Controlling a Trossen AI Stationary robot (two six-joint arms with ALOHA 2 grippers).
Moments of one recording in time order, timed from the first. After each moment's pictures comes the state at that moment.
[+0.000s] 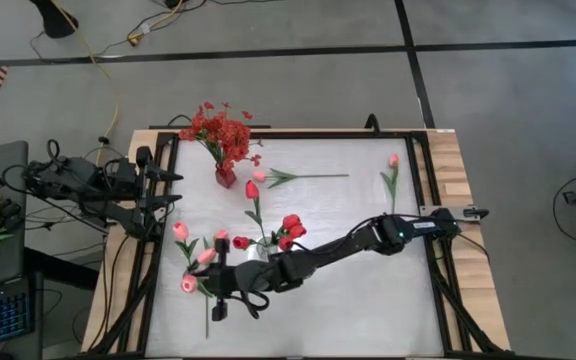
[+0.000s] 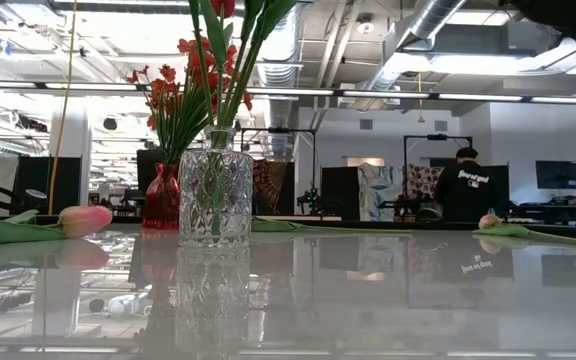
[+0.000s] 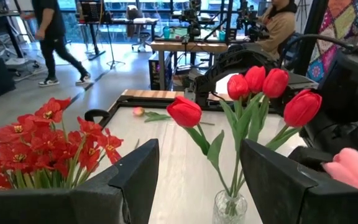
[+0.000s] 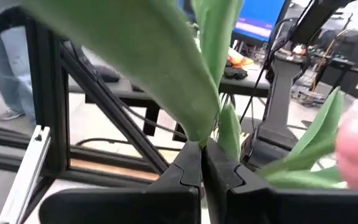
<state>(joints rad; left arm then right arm) -0.35 0.44 0.97 -0.70 -0.45 -0.10 0.34 2.52 2.36 0.11 0.36 -0.17</state>
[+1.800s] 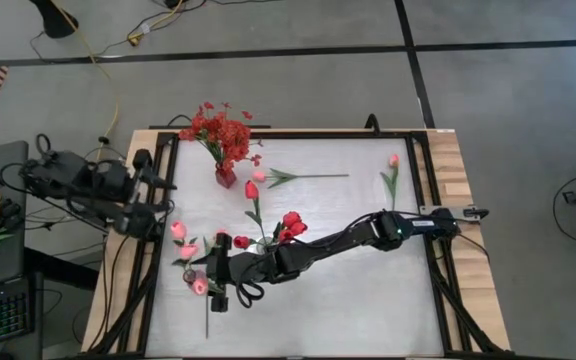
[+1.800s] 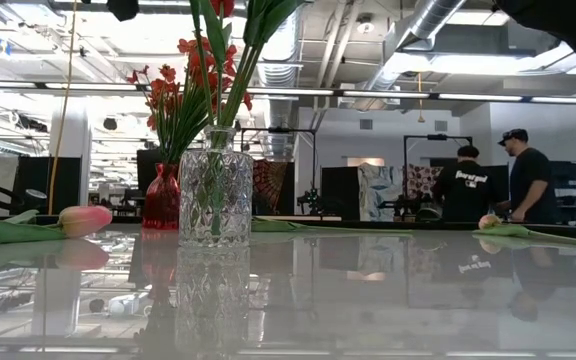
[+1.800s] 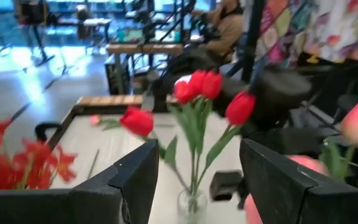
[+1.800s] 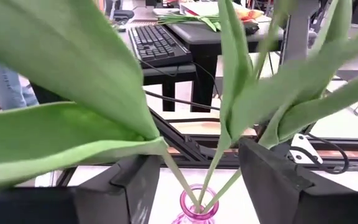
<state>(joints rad) -0.35 0.47 1.05 -0.75 -0.25 -0.08 0.30 2.52 2.36 -0.02 0.28 0.06</state>
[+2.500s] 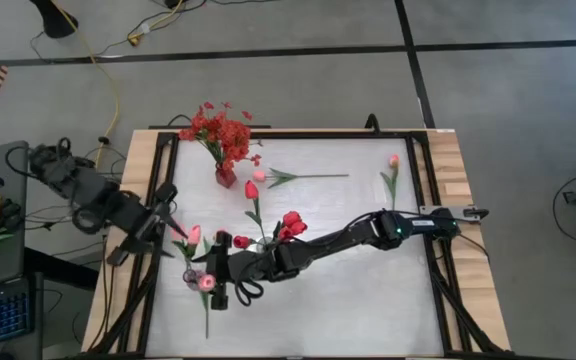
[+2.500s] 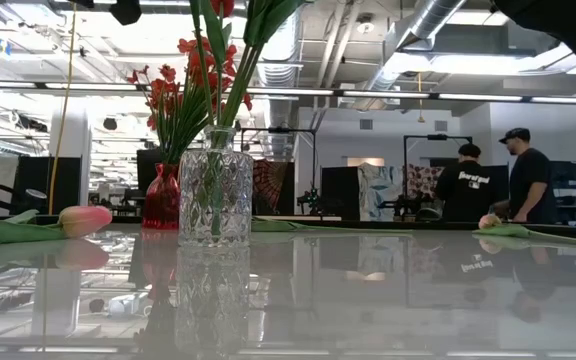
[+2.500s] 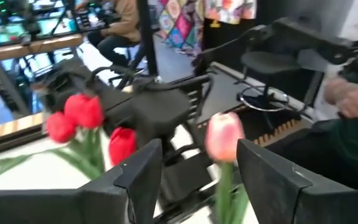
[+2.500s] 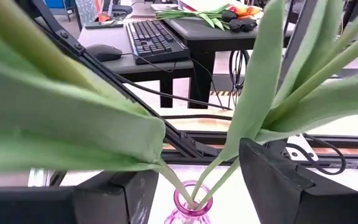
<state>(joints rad) -0.53 0.80 1.25 -0.71 -0.03 0.02 0.29 2.52 2.36 -0.03 0.28 0.06</state>
